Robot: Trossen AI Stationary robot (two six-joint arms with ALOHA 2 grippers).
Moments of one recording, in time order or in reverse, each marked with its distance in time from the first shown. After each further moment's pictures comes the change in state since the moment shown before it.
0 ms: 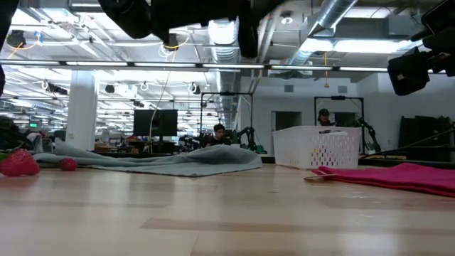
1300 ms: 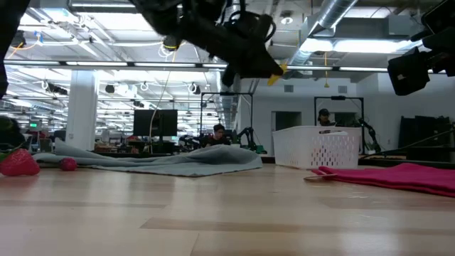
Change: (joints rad) left arm 0.243 0.002 0.219 -0.673 -0.253 0.300; right arm 0.000 0.000 0.000 0.000 0.000 0.000
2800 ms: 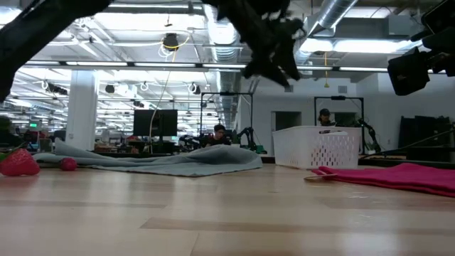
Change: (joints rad) left arm 0.088 0.388 0.954 -1.063 0.137 0.023; right arm 0.000 0.000 0.000 0.000 0.000 0.000
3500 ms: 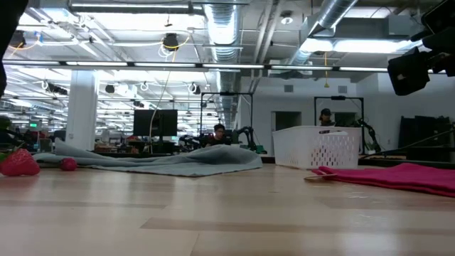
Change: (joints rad) left arm -0.261 -0.327 -0.001 -0.101 0.151 0.218; right arm 0.000 0.000 0.000 0.000 0.000 0.000
